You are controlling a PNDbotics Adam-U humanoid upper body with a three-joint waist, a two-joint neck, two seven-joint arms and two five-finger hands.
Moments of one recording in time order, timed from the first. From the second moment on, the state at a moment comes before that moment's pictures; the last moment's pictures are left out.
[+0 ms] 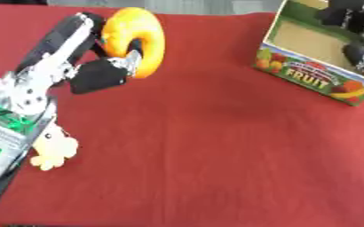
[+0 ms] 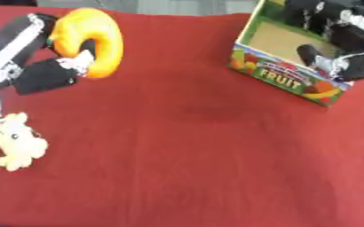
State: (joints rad) left arm -0.64 0.51 -0.38 -1.94 -0.36 0.56 -0.12; right arm -0.65 -0.70 0.09 -1.49 -0.24 -0.46 0.72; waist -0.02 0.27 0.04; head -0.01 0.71
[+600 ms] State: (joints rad) left arm -0.64 0.42 -0.43 -1.85 -0.41 0.42 -0.02; right arm -0.70 -0.65 0.19 -1.46 -0.16 -0.48 0.71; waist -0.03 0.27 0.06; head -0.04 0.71
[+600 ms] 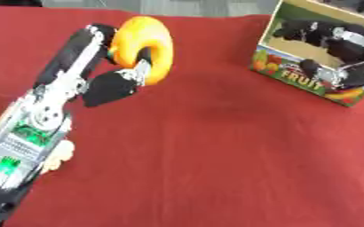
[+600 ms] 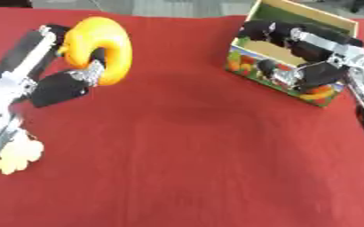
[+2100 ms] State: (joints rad) left arm -0.69 0.22 -0.52 -1.69 -0.56 0.22 0.09; right arm -0.79 -0.59 0.31 -1.44 -0.12 -0.47 0.71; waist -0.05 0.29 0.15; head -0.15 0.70
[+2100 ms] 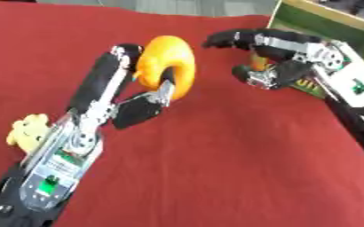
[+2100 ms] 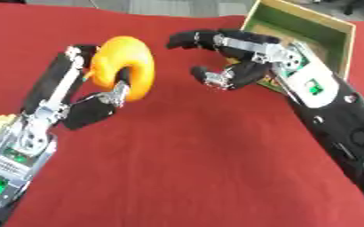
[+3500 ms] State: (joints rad) left arm -0.71 0.14 -0.55 -1.58 -0.67 0.13 0.12; right arm -0.81 -0.57 0.37 -1.45 -0.10 -0.45 0.73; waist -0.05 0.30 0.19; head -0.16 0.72
